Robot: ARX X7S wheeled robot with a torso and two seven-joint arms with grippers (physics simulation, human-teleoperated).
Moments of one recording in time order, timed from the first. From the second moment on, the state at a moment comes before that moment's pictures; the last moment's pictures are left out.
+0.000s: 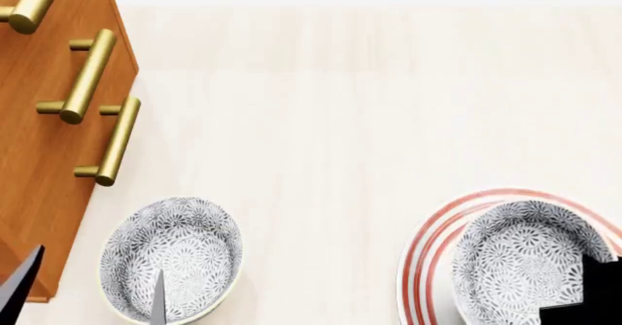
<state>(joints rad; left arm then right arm) 0.02 -0.36 0.46 0.49 0.10 -0.05 -0.44 1.64 1.27 -2.06 -0.01 1.59 0.07 0.20</state>
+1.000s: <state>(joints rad) 0.01 -0.37 0.48 0.49 0.08 -0.06 -0.43 1.69 1.22 -2.01 0.18 1.65 0.15 0.21</state>
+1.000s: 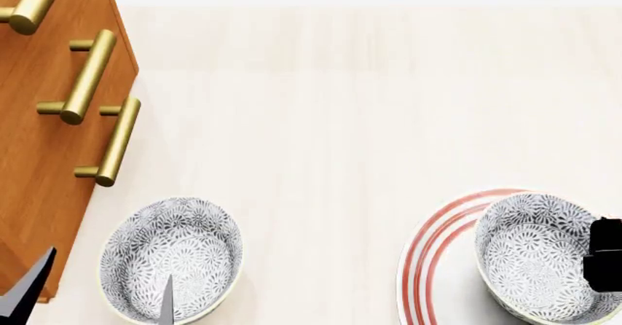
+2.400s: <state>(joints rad) 0.03 -0.41 0.34 0.55 0.08 -0.04 -0.55 -0.05 1.10 -0.29 -0.27 0.57 -0.97 0.78</state>
